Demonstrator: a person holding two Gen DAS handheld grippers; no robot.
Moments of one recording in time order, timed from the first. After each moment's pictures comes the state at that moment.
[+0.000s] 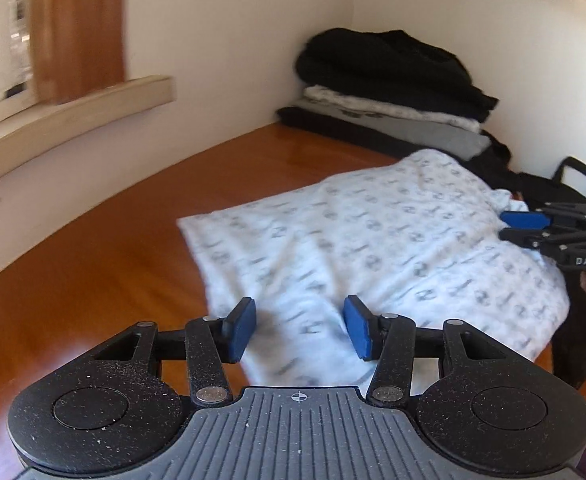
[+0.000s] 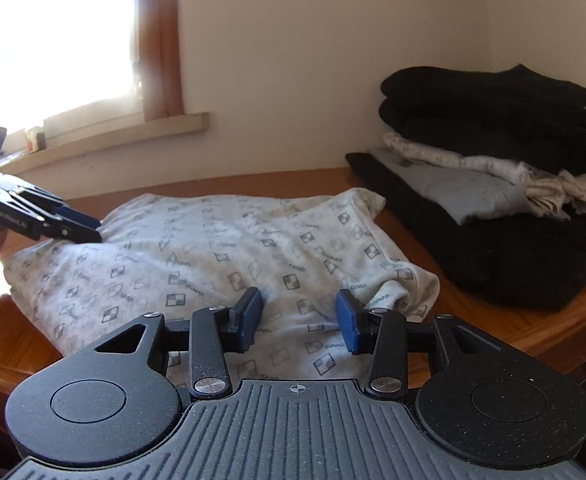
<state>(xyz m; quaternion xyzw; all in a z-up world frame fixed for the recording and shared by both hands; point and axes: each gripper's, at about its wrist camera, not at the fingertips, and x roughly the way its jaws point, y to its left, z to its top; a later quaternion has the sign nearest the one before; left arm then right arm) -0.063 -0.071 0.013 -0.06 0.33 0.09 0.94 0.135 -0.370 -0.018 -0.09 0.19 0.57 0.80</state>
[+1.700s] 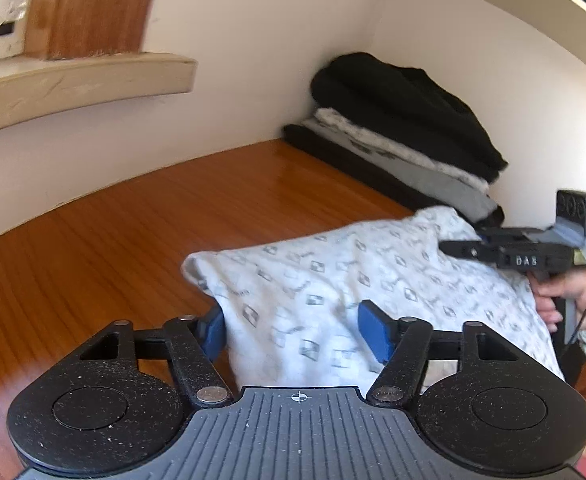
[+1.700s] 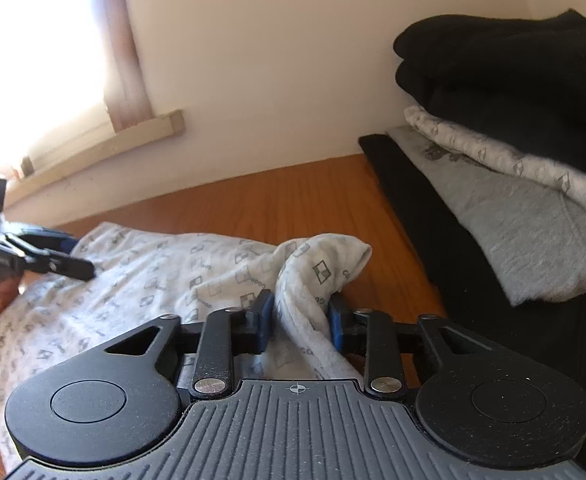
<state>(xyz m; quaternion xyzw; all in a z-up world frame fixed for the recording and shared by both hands) -0.021 -0.016 0.010 -0.15 0.30 0.03 0.94 0.220 -0.285 -0.004 -0.06 0.27 0.60 0.75</state>
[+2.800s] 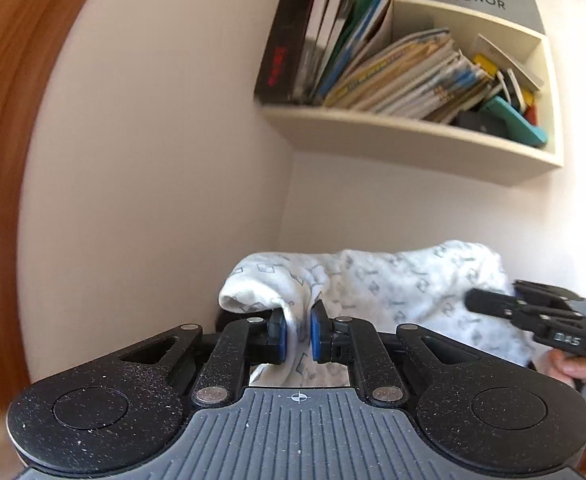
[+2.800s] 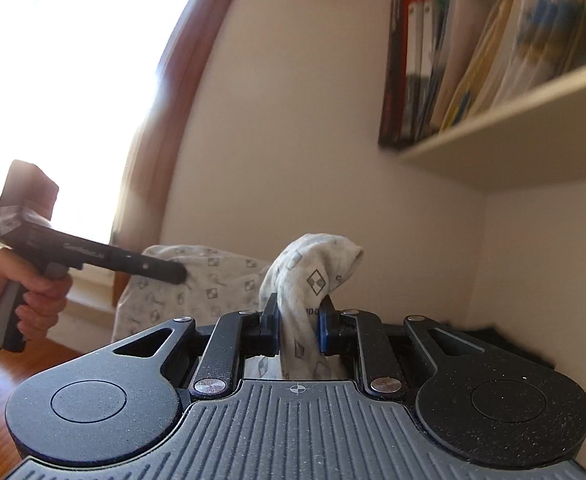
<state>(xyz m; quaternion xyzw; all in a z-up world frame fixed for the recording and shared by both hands) 0.037 -0.043 0.165 -0.07 0.03 -0.02 1.00 0.158 -0.342 0.160 -0.06 -0.08 0.53 0.84</state>
